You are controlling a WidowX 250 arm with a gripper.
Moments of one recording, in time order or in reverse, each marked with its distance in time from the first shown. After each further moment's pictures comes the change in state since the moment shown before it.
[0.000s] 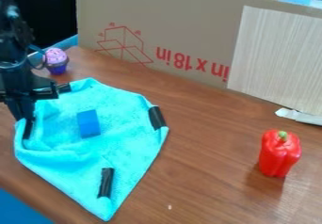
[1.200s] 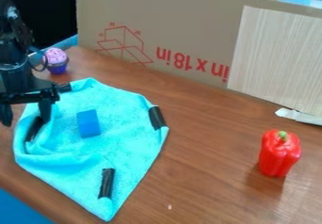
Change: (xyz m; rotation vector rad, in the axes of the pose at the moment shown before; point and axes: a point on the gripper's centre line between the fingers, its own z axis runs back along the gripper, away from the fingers) arm -0.004 -0.001 -0.005 -0.035 0.048 0.015
